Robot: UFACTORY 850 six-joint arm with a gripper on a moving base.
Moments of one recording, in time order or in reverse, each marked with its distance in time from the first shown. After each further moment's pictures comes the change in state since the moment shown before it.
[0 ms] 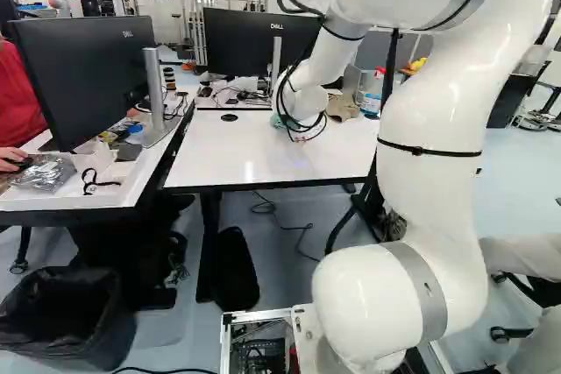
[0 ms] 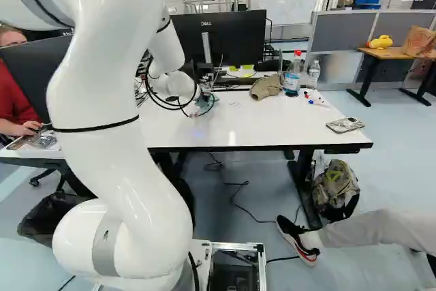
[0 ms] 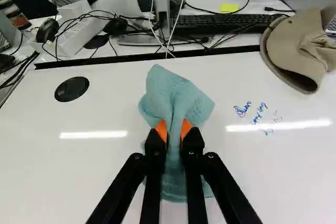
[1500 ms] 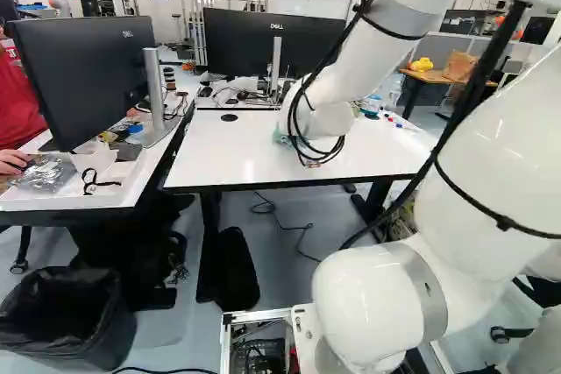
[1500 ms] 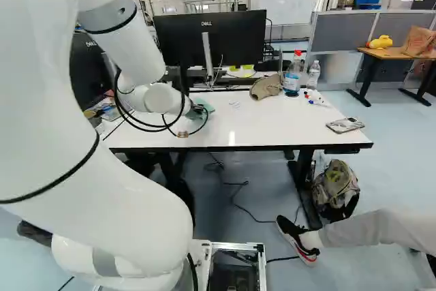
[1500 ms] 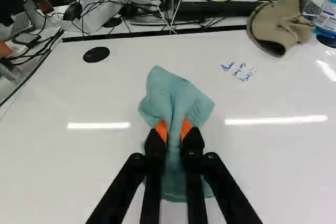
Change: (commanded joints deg) arm 0.9 22.2 23.1 0.0 0.0 0.0
